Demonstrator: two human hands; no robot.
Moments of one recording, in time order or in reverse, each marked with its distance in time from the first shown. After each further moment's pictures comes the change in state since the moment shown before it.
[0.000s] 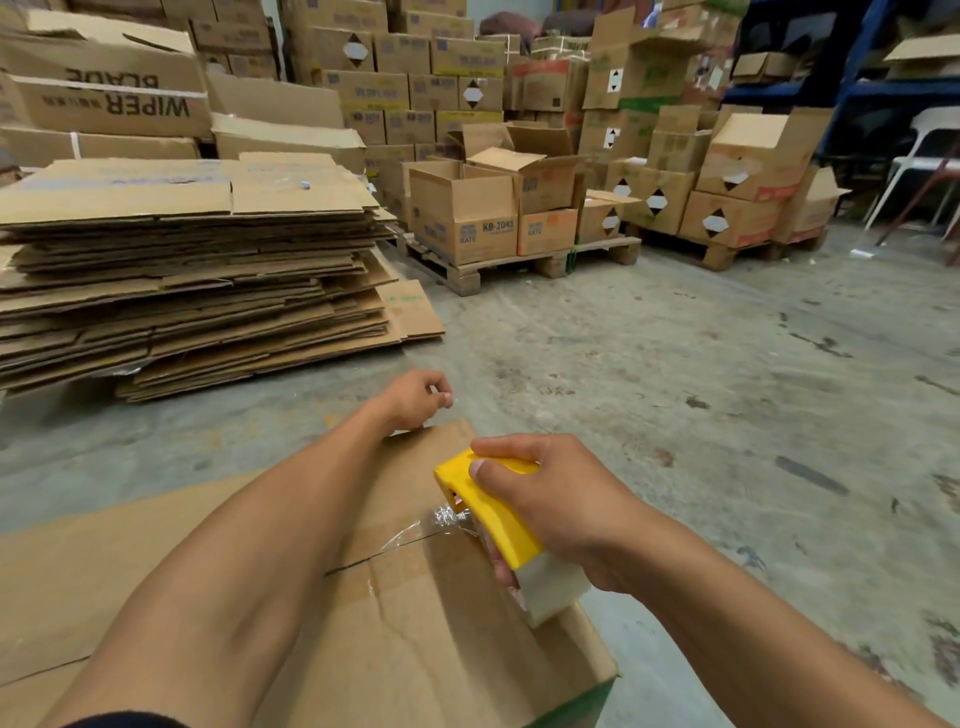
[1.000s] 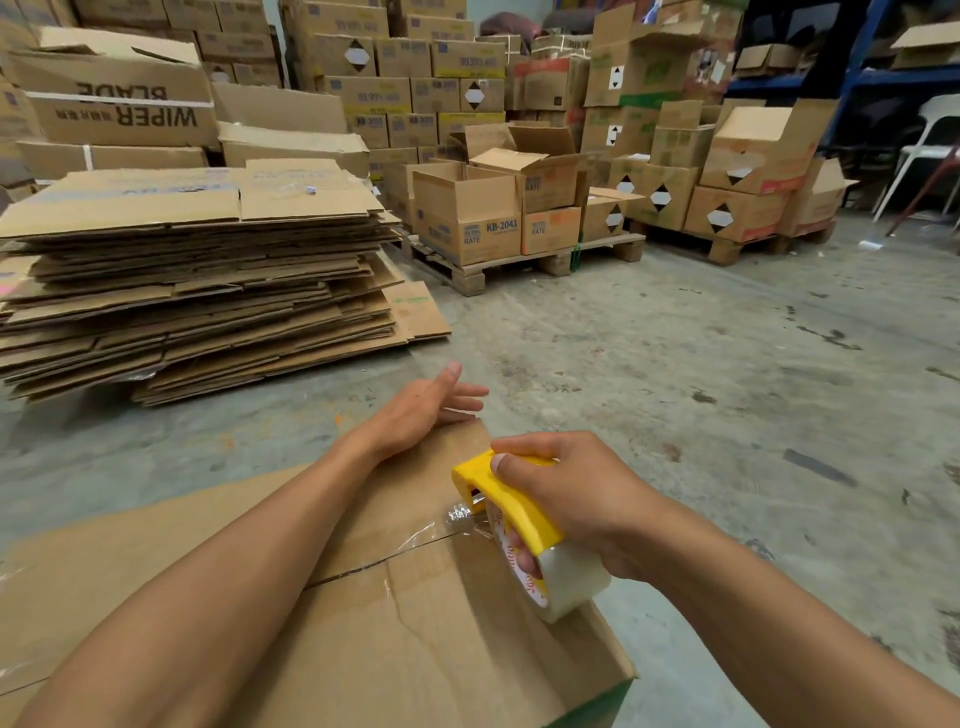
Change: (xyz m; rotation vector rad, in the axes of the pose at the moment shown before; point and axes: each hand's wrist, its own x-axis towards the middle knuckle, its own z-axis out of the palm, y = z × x) left_hand -0.045 0.001 -0.001 -0.447 -0.191 0.160; right_hand -0.002 0.003 -0.008 0.062 0.018 0.059
